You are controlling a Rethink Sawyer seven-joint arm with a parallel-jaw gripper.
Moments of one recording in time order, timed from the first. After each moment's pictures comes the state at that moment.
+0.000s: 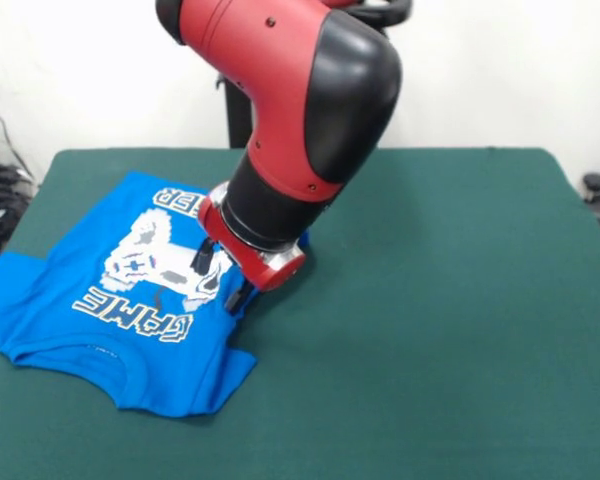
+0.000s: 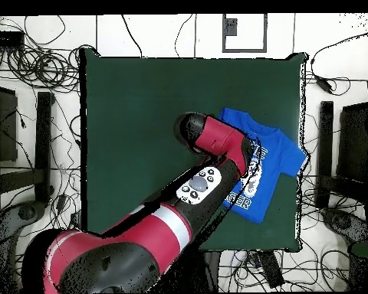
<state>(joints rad) 0.18 0.02 -0.81 1.21 0.61 0.67 2.01</state>
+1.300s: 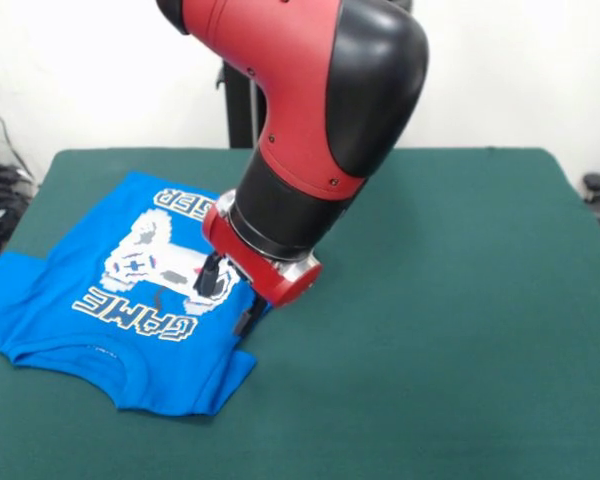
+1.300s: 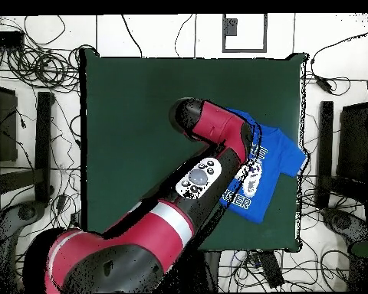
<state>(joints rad) 0.17 0.00 -0.81 1.12 0.61 0.68 2.01</state>
